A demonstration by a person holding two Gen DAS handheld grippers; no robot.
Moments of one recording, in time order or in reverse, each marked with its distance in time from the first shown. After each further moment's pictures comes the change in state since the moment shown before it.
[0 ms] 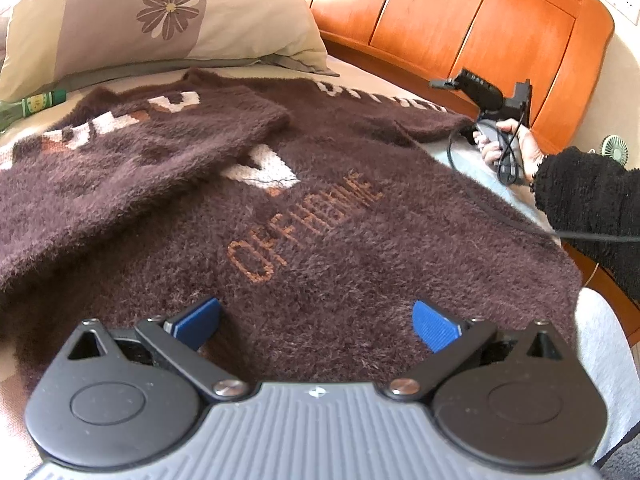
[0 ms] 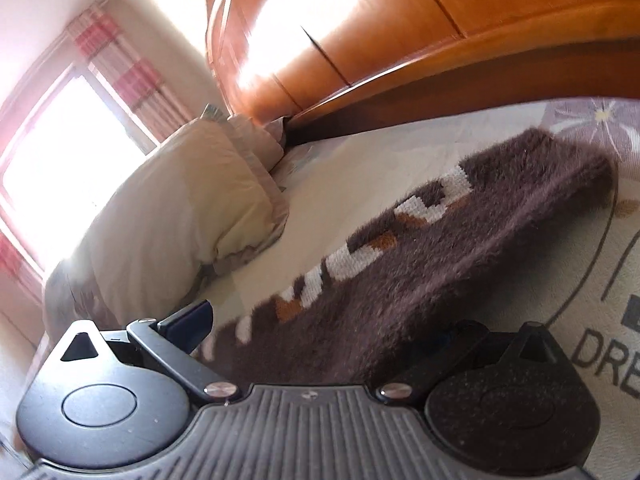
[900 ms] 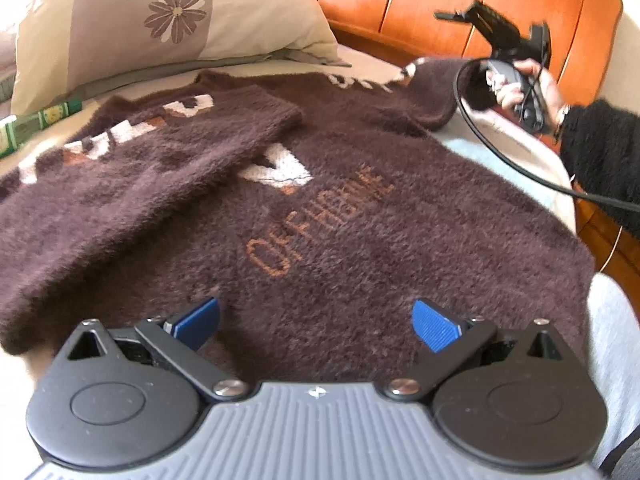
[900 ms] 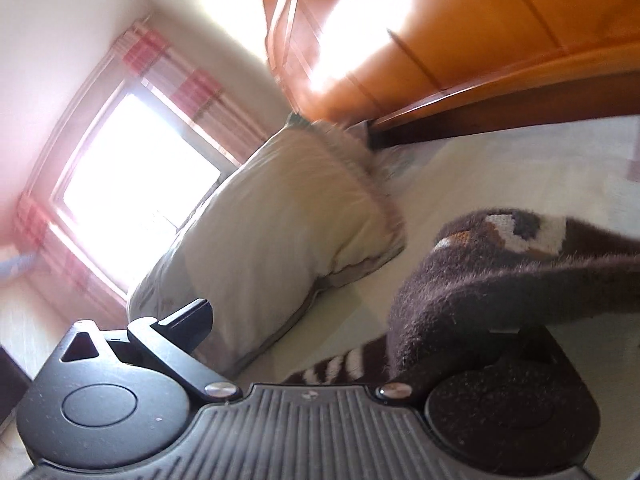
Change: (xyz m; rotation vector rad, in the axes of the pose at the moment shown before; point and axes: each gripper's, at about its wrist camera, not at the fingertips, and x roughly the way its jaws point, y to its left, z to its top) left arm -0.016 -0.008 0.007 0.053 0.054 0.089; right arm -0.010 0.093 0.008 -0.039 0.043 0.188
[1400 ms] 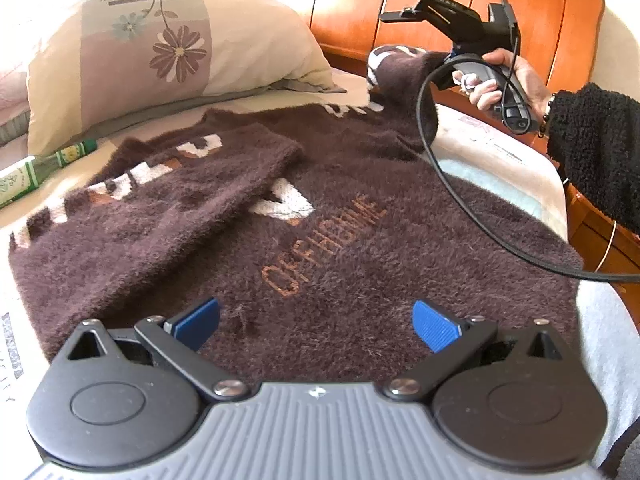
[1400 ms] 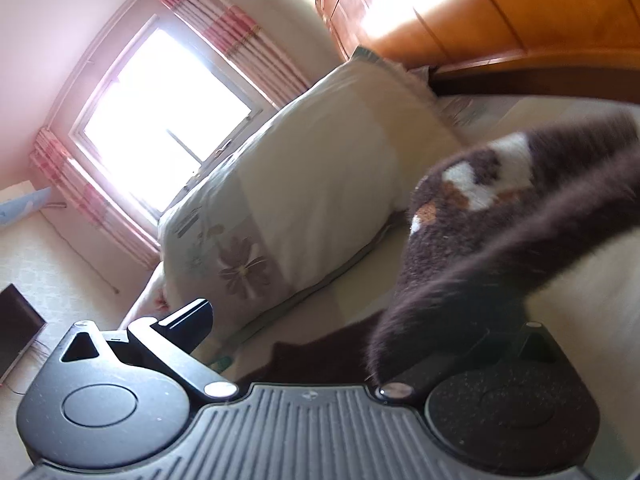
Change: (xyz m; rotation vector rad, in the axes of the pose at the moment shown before) left arm -0.038 -0.001 0.007 0.042 -0.063 0.021; right arm 0.034 0.086 -0.035 -0.053 0.169 0.060
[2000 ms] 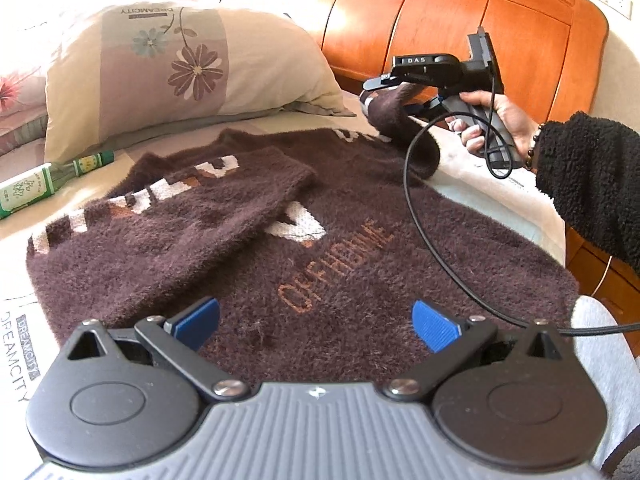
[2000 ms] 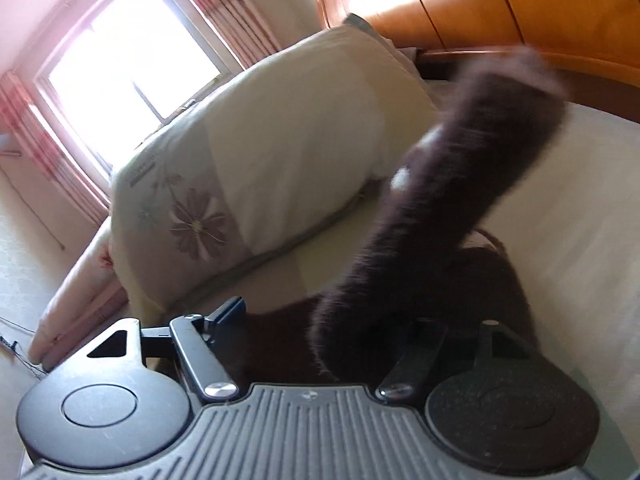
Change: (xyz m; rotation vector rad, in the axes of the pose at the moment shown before) left arm -0.016 0.008 0.004 -0.031 -0.051 0.003; right arm 0.038 0.013 -0.013 -0.134 0.067 -0.218
